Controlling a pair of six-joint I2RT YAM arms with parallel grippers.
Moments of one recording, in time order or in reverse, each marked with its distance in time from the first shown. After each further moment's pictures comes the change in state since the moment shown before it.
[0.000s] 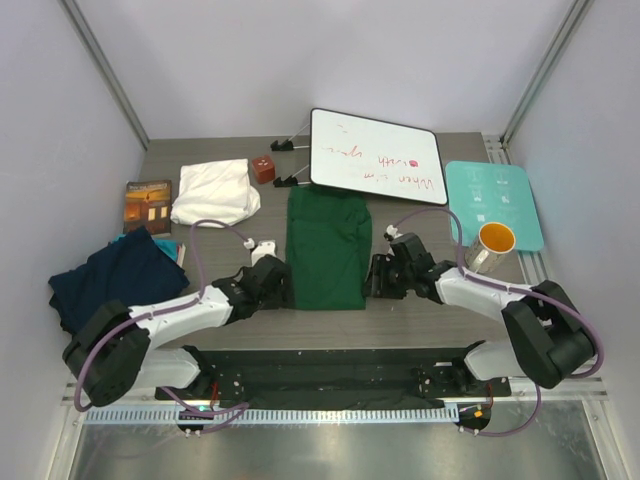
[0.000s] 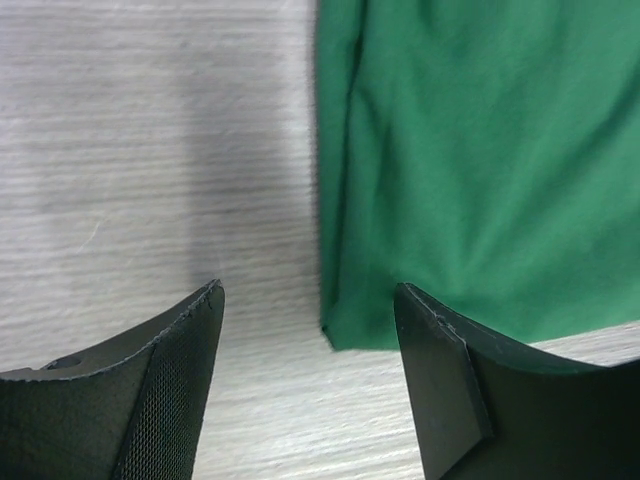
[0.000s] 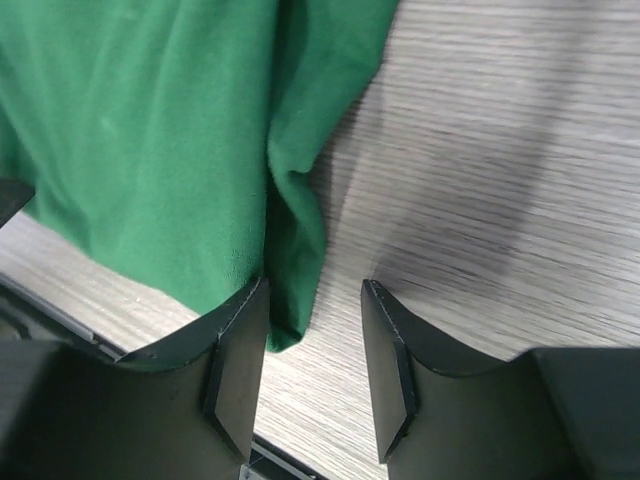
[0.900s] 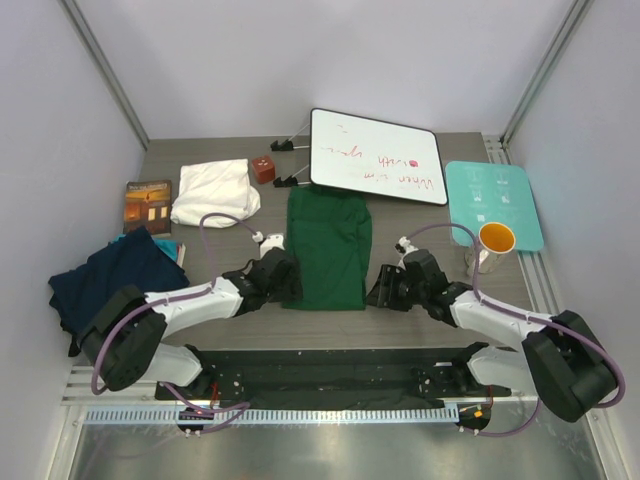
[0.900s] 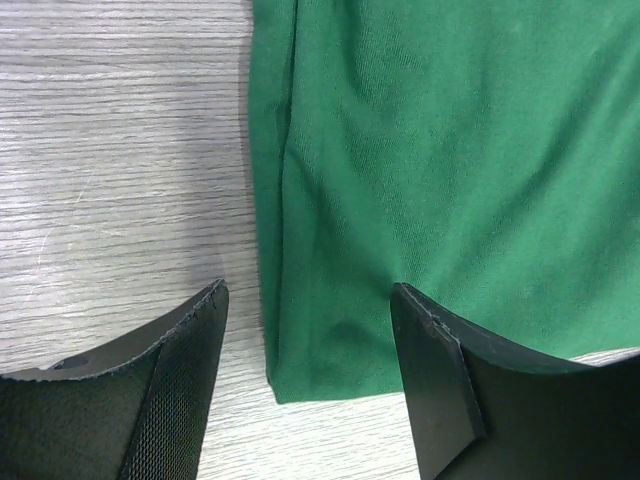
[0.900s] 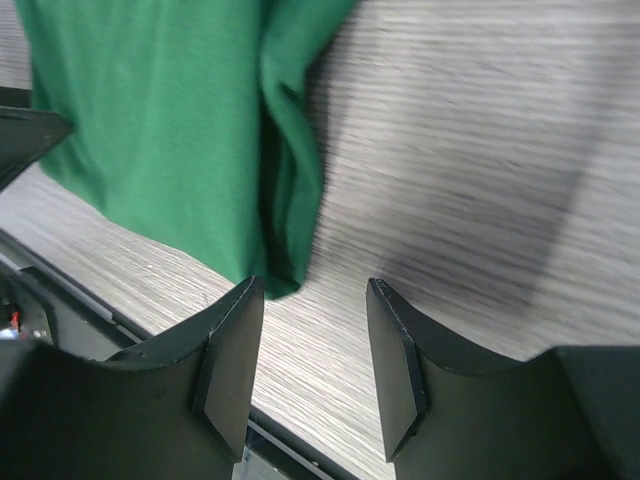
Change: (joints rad) left arm 0.000 0.117 0.064 0.091 0.024 0.003; right arm 0.001 -0.201 -0.193 0.106 -0.017 0.072
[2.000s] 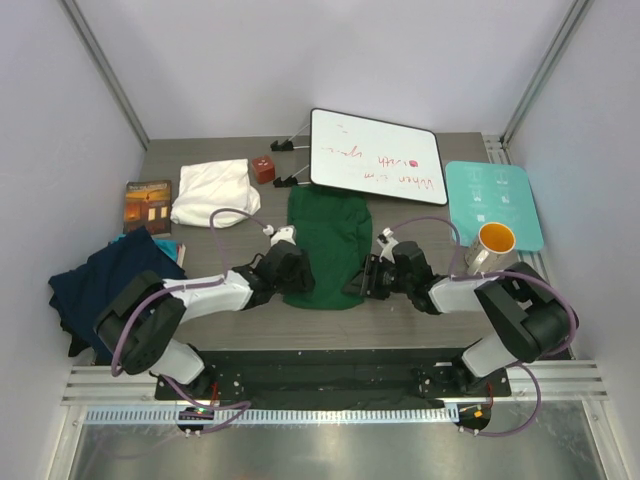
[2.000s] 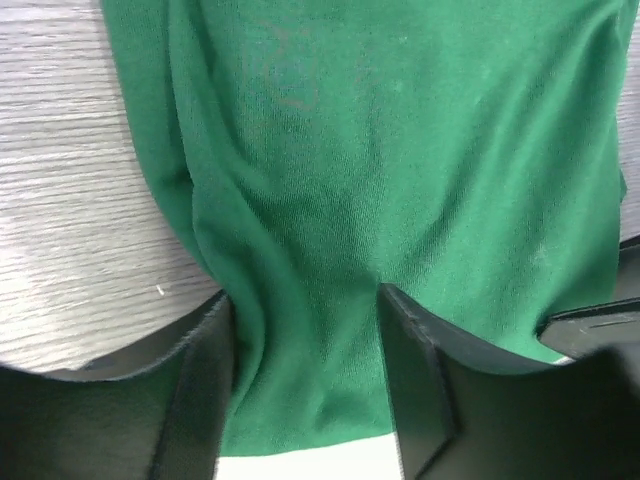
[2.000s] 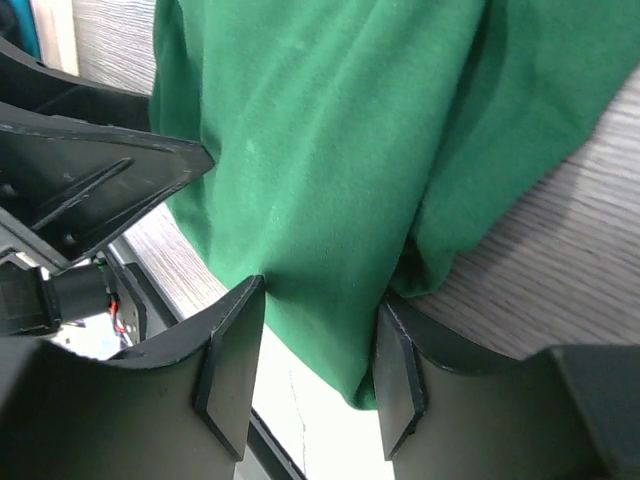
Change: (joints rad) left arm 0.007 0.130 0.042 0.159 0.089 -0.001; right arm 0.000 0.345 0.034 0.469 -0.196 0.080
